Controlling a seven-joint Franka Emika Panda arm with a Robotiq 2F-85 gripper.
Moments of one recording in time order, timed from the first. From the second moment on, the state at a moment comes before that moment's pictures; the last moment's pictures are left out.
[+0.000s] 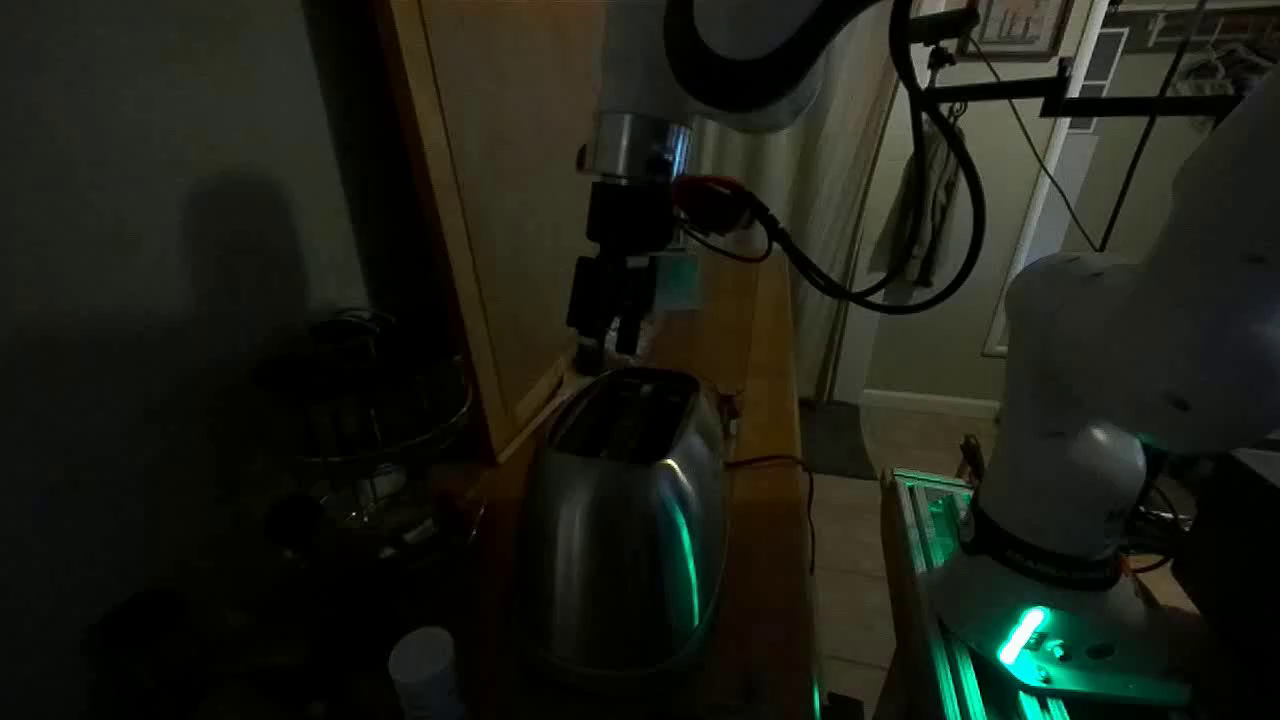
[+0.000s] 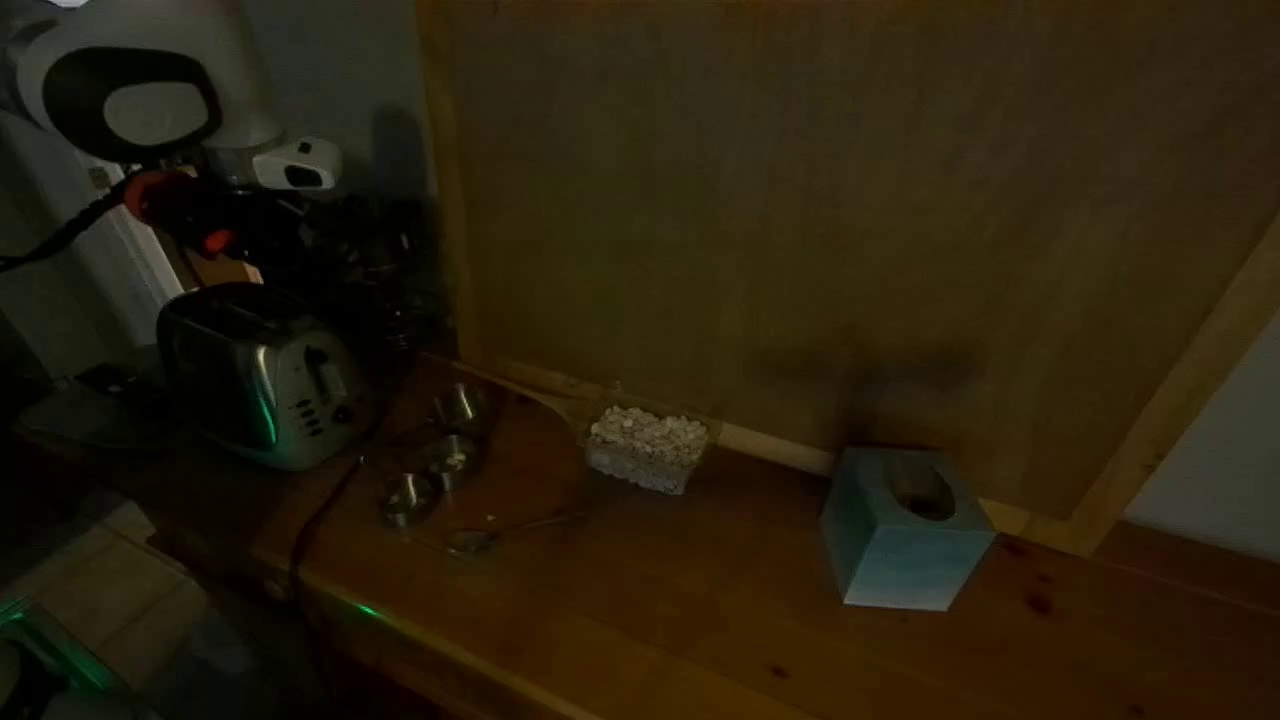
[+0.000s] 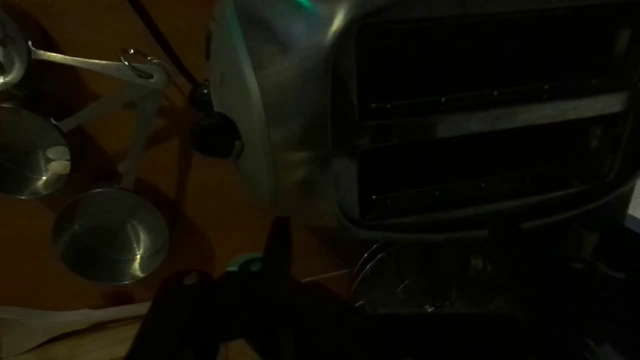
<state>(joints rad) 0.08 -0.45 0.01 -2.52 0.21 2.20 0.06</state>
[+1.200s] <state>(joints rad) -0.03 -0.45 0.00 -2.51 0.10 2.38 0.08</state>
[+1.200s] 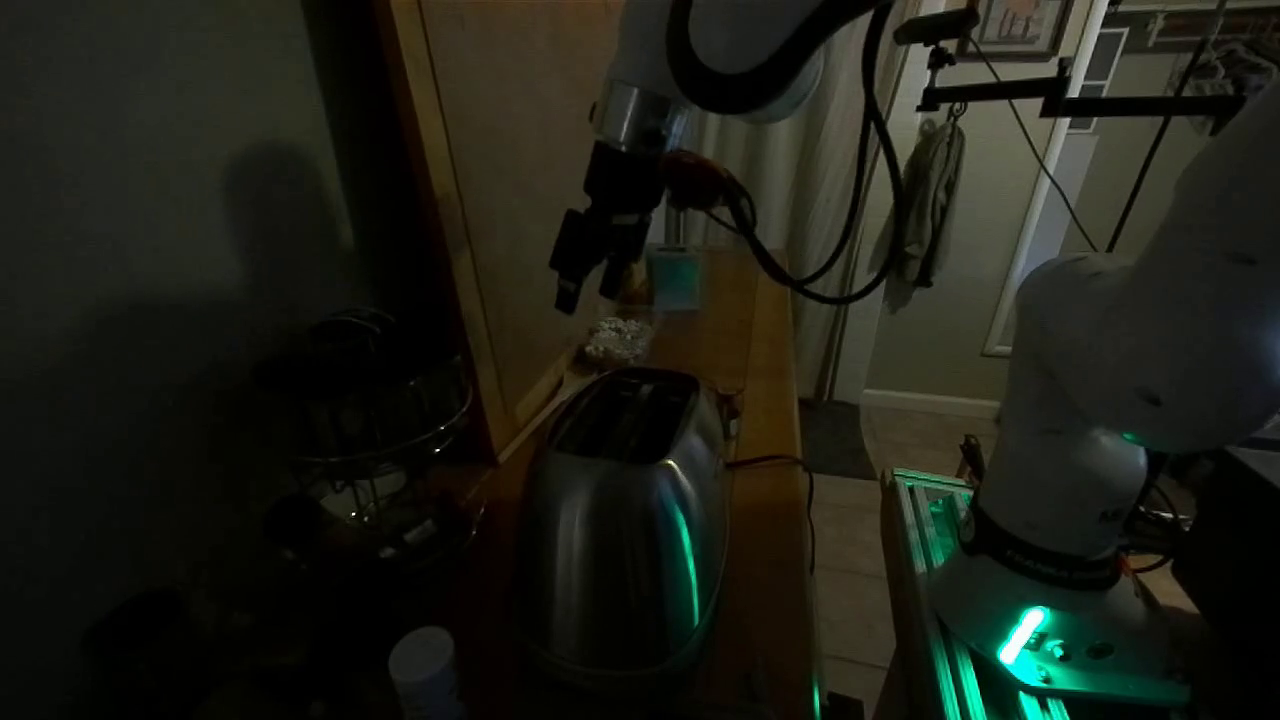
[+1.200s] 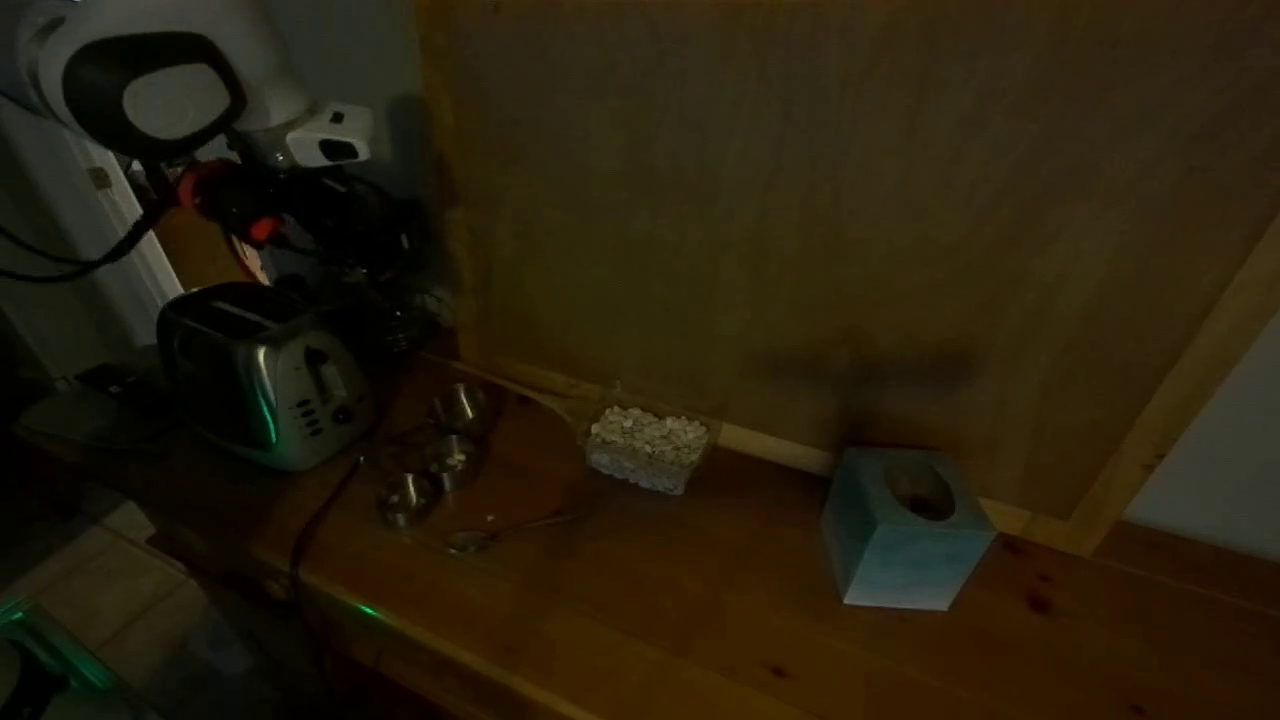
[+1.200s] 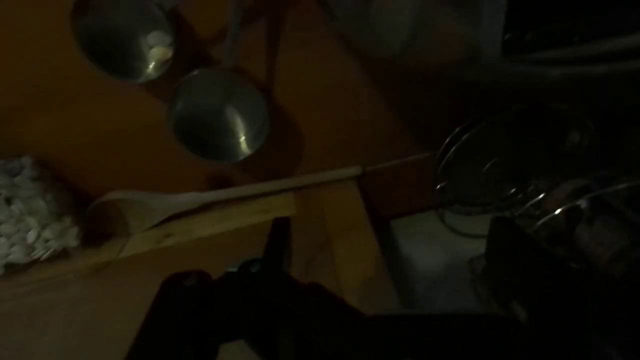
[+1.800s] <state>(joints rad) -0.23 -0.45 -0.03 -2.43 -0.15 2.57 0.08</state>
